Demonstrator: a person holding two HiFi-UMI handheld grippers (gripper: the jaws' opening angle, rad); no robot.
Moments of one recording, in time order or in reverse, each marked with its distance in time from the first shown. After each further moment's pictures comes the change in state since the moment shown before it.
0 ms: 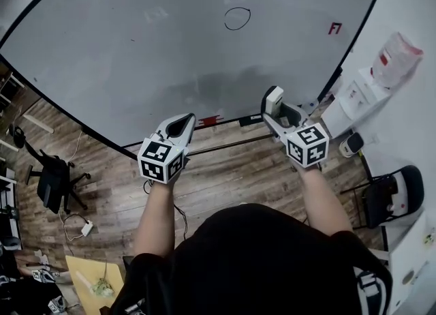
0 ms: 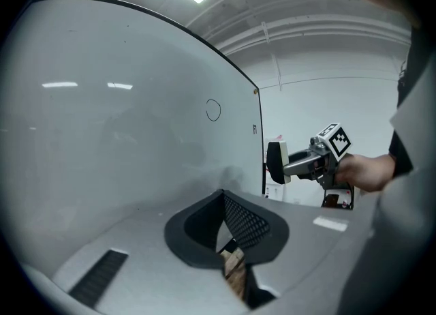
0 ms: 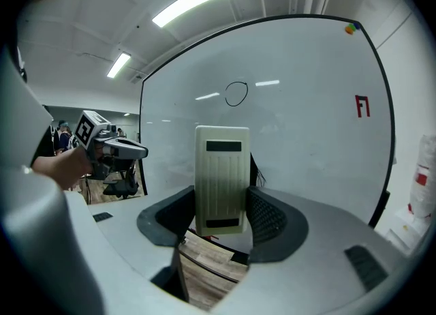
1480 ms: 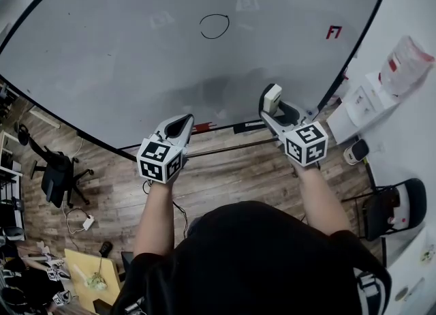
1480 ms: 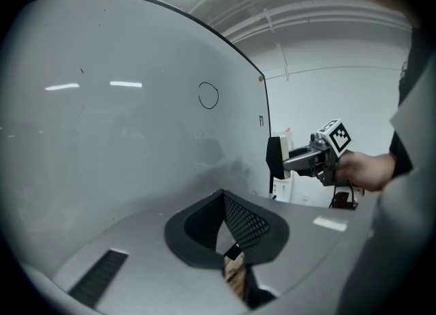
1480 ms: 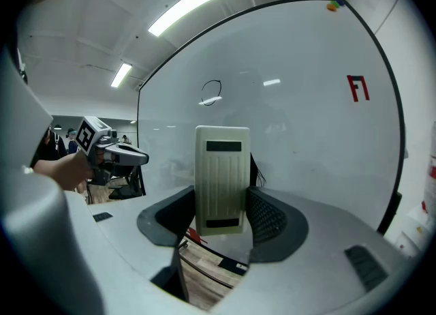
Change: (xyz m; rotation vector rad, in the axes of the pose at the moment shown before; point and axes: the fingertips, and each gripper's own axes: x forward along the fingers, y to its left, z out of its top) left arm 0.070 -0.013 0.005 0.002 0.045 0.063; right arm 0.019 -0.075 -0.004 0.024 -0.034 0.075
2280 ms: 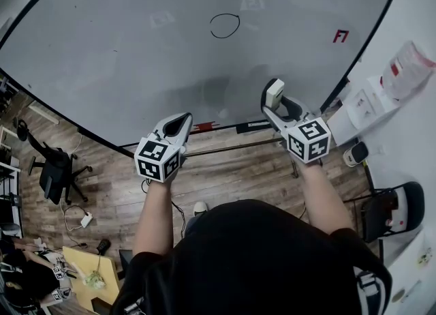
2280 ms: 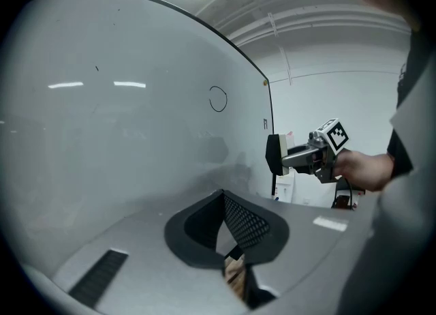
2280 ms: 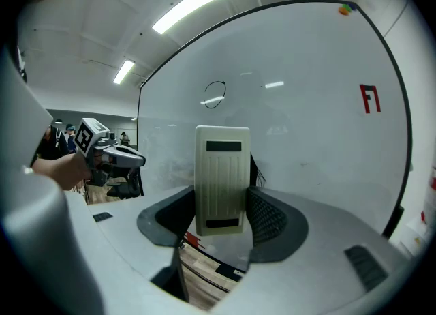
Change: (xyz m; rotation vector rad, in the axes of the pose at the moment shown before) left arm -0.009 0.021 -0.002 -0.022 -0.021 0.004; right arm 0.015 0.002 0.019 -0.035 -0.003 -0.006
